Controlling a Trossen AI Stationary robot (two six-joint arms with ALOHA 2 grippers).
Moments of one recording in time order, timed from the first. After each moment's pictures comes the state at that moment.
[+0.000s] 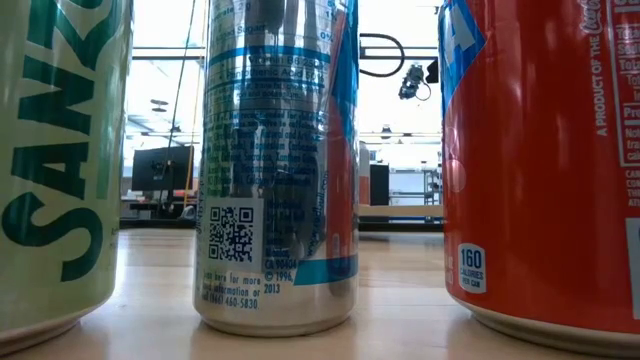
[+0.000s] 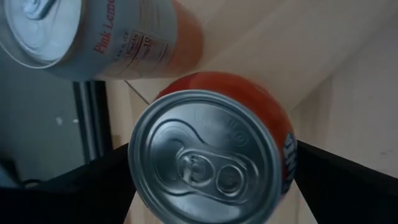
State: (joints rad) left arm 0.29 2.00 1.81 -1.04 -0.28 0.40; right arm -0.07 0.86 0.67 -0.20 0.27 -0.10
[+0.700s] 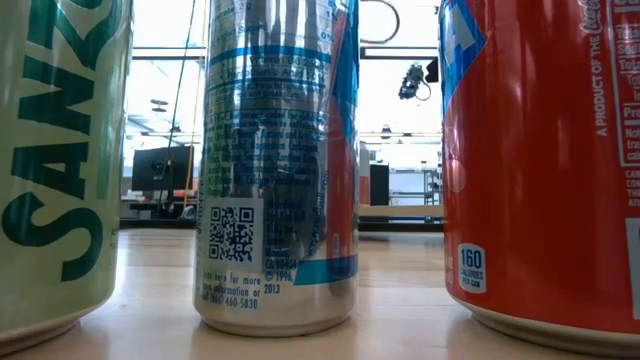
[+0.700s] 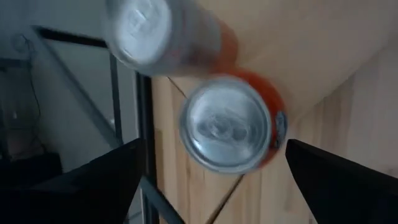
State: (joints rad) left arm 0.26 1.92 1.83 -1.05 -0.39 0.39; right arm -0.07 0.86 0.67 -0.19 0.27 -0.10
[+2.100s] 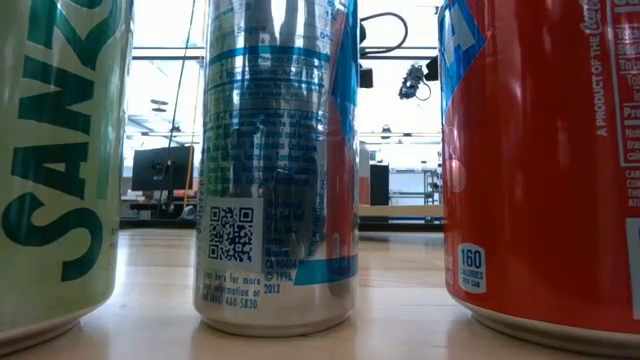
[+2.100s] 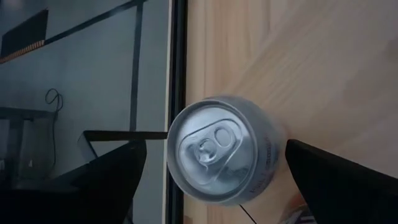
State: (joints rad) left arm 0.35 2.03 1.84 -0.66 -0.29 0.56; right arm -0.06 0.86 0.67 -0.18 0.26 -0.11
